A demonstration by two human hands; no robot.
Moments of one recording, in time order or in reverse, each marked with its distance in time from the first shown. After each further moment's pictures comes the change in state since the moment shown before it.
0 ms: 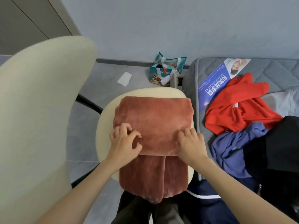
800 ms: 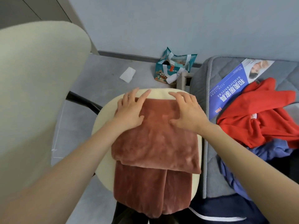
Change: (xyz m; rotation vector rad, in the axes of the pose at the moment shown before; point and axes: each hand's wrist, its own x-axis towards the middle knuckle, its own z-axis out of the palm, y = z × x) left_hand 0.137 0.004 -0.025 0.090 -0.260 -0.049; right_hand 0.134 0.015 -0.035 0.365 -0.109 -0.142
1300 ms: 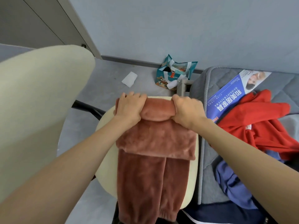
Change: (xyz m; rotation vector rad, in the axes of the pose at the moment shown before) left_hand 0.026 0.011 -0.030 0.278 0.160 0.055; right_hand 0.028 -0.020 -0.043 -0.356 0.091 -0.054
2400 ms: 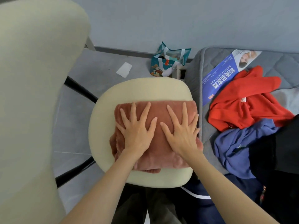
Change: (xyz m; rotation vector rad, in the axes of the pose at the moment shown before) left_hand -0.127 0.076 0.085 -0.477 0.022 -0.365; right_hand -0.137 -0.049 0.106 0.476 0.014 0.371
